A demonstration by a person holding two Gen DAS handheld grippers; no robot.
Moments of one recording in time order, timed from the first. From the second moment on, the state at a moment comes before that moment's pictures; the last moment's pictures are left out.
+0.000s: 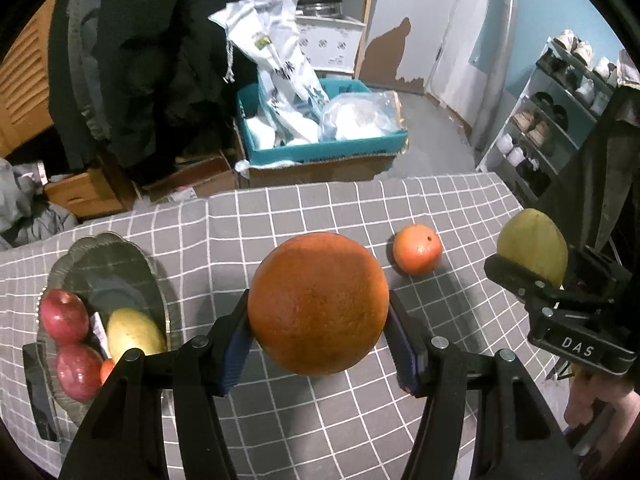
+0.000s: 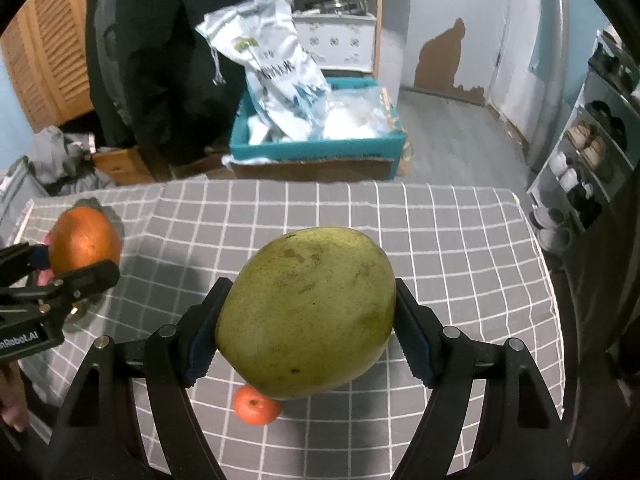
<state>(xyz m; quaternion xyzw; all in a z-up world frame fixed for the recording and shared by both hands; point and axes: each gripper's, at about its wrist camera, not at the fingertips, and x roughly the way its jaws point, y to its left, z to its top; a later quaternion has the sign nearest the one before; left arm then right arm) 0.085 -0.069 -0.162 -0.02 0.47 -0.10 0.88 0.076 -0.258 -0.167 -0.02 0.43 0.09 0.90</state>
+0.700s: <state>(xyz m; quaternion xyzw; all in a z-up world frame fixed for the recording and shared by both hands) 0.056 -0.029 -0.108 -0.04 0.41 -0.08 0.91 0.059 -0.227 -0.103 -0.03 0.37 0.12 0.92</state>
